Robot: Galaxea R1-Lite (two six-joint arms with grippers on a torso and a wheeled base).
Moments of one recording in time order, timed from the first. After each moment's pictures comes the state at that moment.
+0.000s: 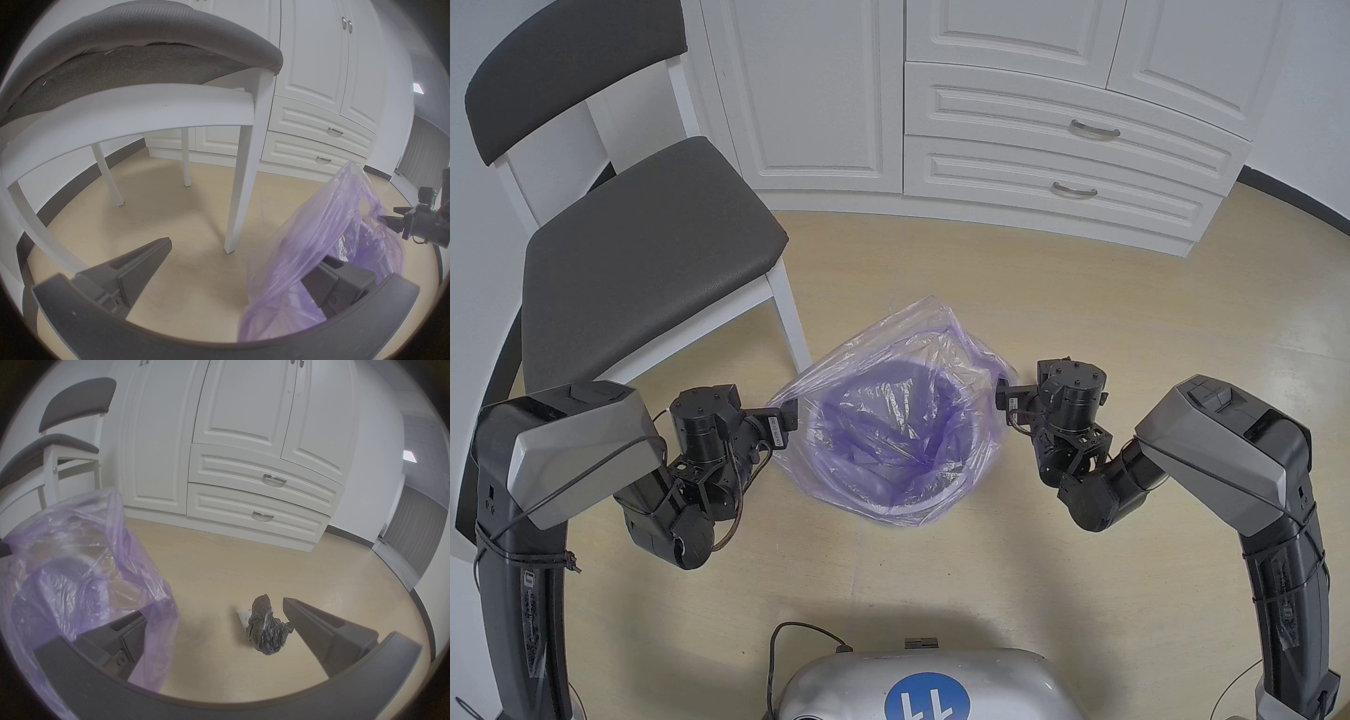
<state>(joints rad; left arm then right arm) -0.30 2.37 -0.91 -1.38 0.27 -0.12 0.44 2.50 -1.34 -1.17 -0.55 -0.13</state>
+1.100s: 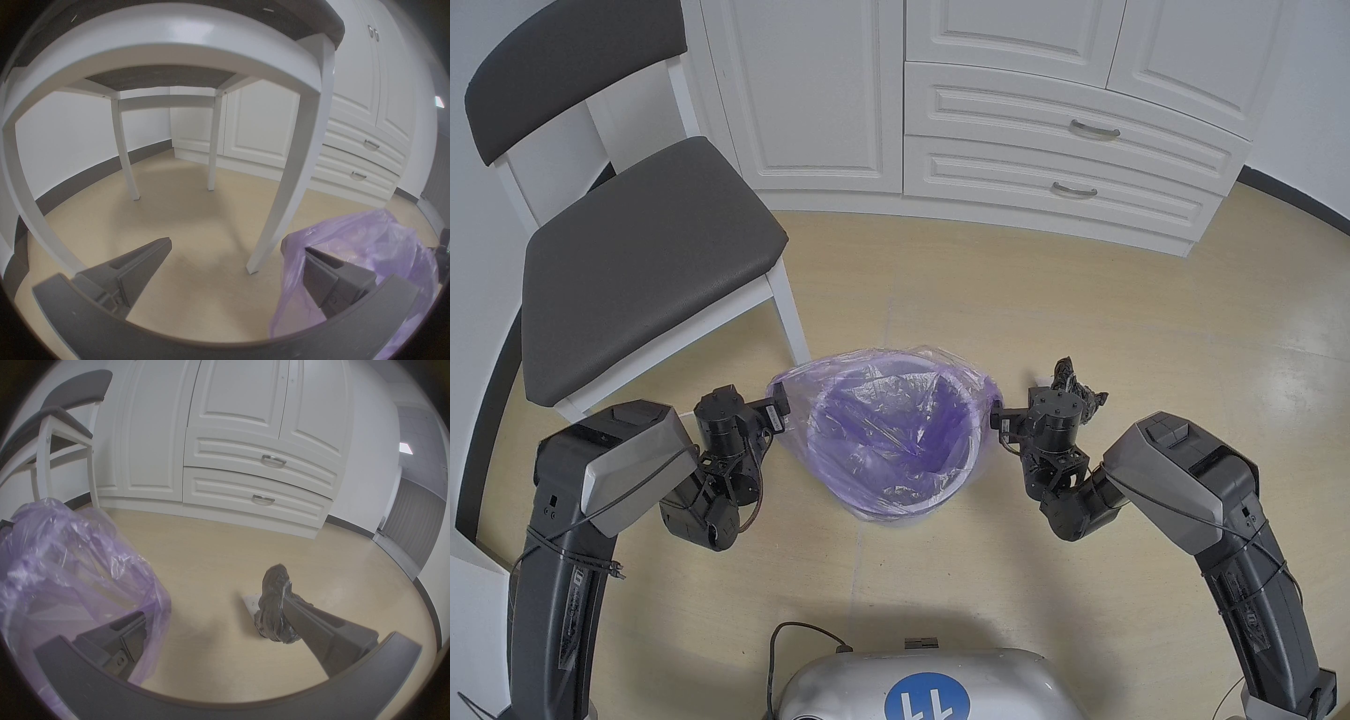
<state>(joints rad) -0.26 2.61 -1.24 -1.36 0.41 -0.19 0.40 2.74 -1.58 -1.16 -0.52 -0.10</state>
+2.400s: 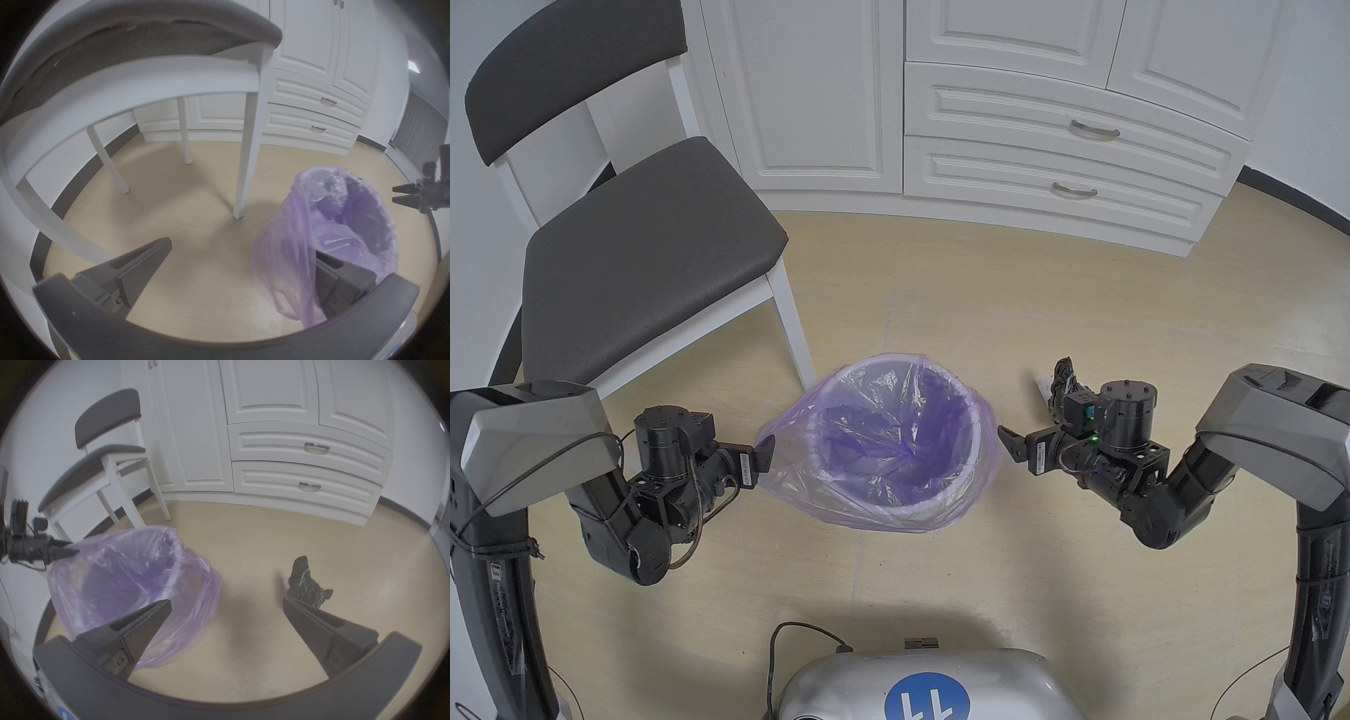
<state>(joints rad) -0.23 2.27 -0.70 -1.30 0.14 -0.03 0.37 2.30 -0.96 -1.13 -0.07 -0.04</state>
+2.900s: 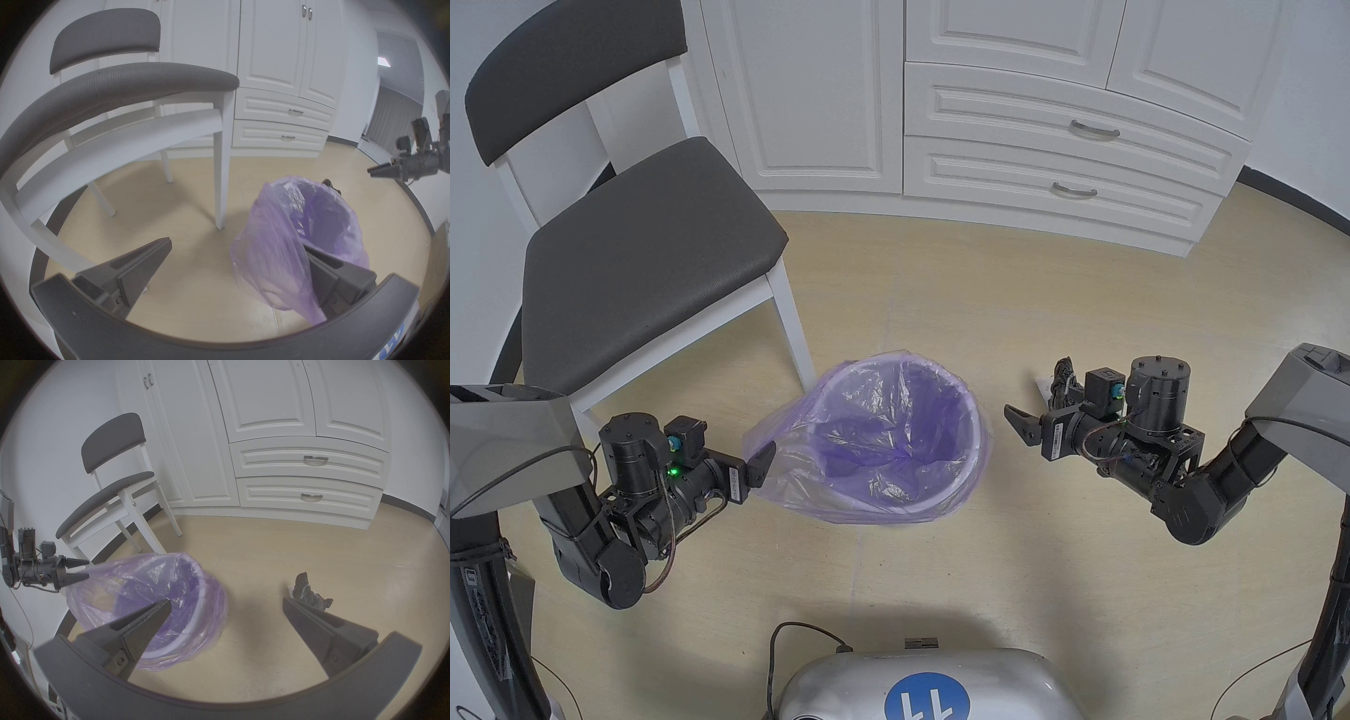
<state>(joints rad) -0.24 2.16 -0.52 -1.45 0.00 0.08 0.39 2.12 -0.85 -1.10 -0.03 0.02</state>
